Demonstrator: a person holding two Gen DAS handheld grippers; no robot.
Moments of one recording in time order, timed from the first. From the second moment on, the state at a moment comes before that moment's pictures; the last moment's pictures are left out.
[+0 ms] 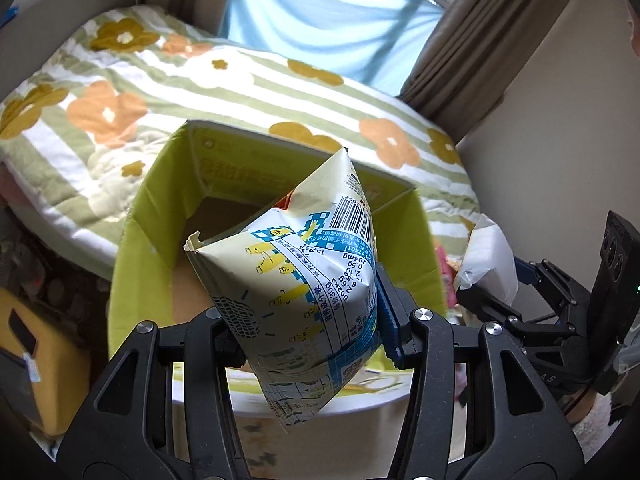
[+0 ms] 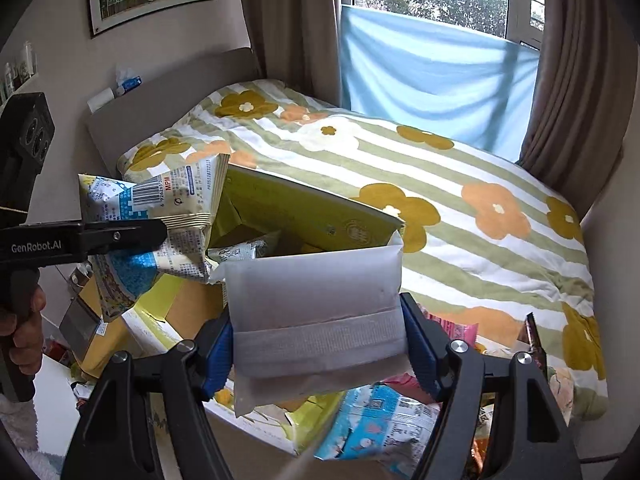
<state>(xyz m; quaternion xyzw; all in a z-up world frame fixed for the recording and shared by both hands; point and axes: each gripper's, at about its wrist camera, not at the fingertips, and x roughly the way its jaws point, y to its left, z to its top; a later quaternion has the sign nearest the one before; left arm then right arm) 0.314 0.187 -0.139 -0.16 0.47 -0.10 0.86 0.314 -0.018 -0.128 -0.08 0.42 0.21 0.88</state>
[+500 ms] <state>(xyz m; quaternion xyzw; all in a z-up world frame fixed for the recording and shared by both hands) 0.333 0.182 -0.164 -0.03 0.48 -0.08 0.87 0.327 0.005 -0.166 -0.09 0.48 0.17 0.86</state>
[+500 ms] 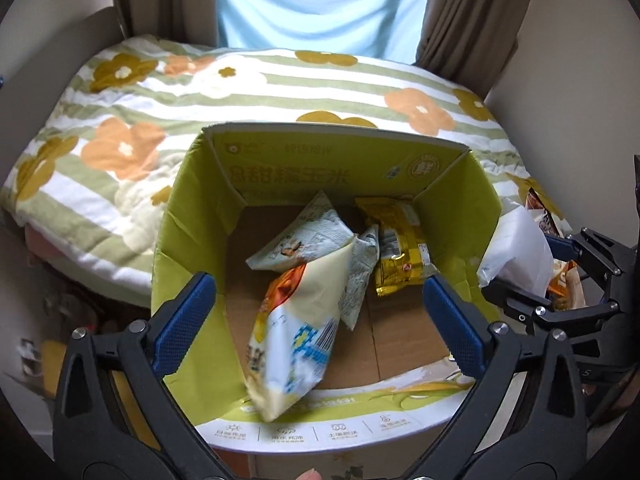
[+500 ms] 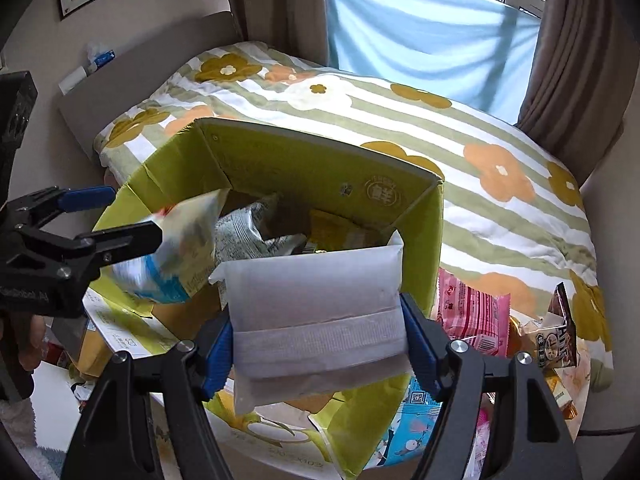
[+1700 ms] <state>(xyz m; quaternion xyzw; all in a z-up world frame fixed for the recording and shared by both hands) 0.293 0.195 -0.136 -0.05 0.47 -0.04 0.88 0.302 0.020 -0.157 -0.10 0.46 0.20 0.86</state>
